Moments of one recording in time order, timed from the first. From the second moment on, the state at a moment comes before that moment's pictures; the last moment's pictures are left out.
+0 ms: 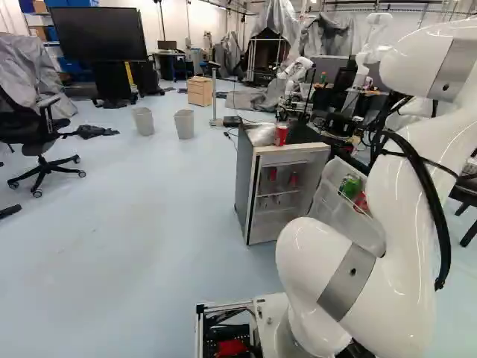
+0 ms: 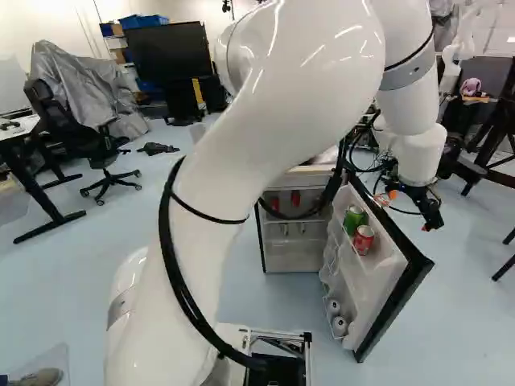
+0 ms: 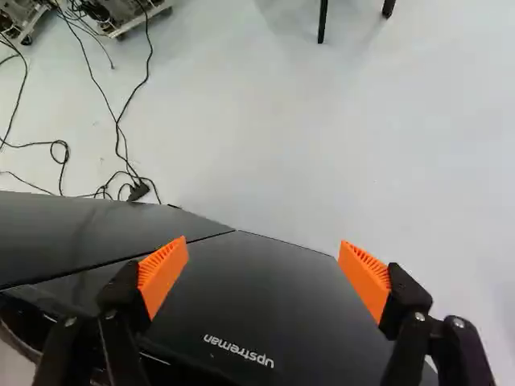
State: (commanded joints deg) arm -55.5 -37.0 -80.0 14.0 -16.6 0.6
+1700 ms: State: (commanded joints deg) arm -56.4 -29.7 -66.5 12.5 -29.9 0.6
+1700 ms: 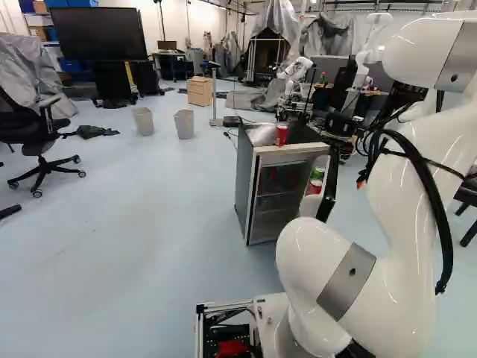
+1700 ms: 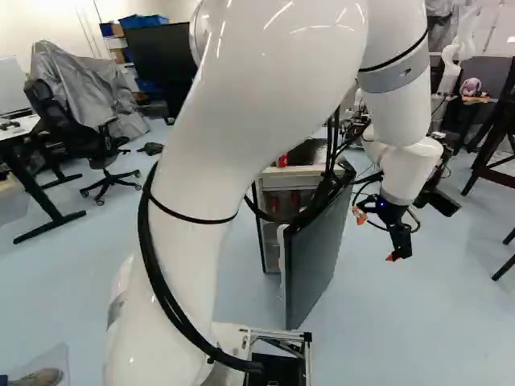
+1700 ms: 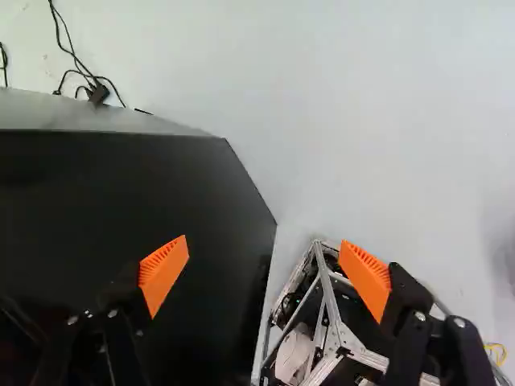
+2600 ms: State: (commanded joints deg) arm -54.2 -20.1 -52.9 -6.2 -16.6 0.6
